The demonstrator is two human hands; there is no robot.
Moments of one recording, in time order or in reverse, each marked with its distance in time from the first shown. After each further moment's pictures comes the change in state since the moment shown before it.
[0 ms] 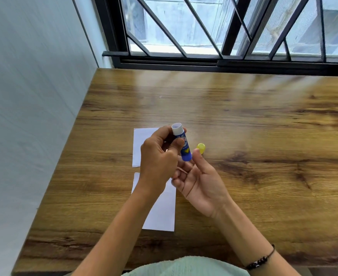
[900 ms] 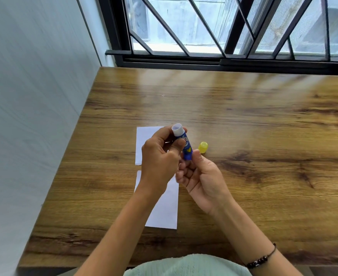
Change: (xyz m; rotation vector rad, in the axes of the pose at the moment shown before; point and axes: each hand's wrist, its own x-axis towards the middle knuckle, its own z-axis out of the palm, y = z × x) left_hand -0.004 0.000 -0.003 -0.004 0.007 -0.012; right_hand 0.003 0.005 -0.001 -0.125 0.097 -0.114
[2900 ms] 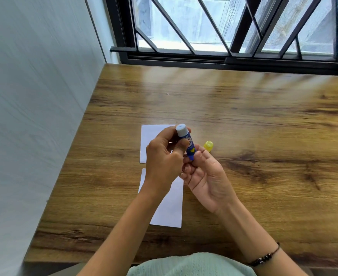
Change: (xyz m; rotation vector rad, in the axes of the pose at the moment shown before) left_hand -0.002 -0.004 -0.005 -0.024 -0.001 -0.011; right_hand 0.003 0.005 -0.001 0.122 -0.116 -0.007
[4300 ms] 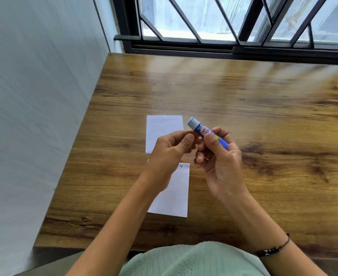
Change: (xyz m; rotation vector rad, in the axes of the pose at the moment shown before) left_hand 0.002 -0.022 -0.014 -0.189 -0.321 -0.248; right_hand -0.004 -0.010 0.015 -0.195 0.164 -0.320
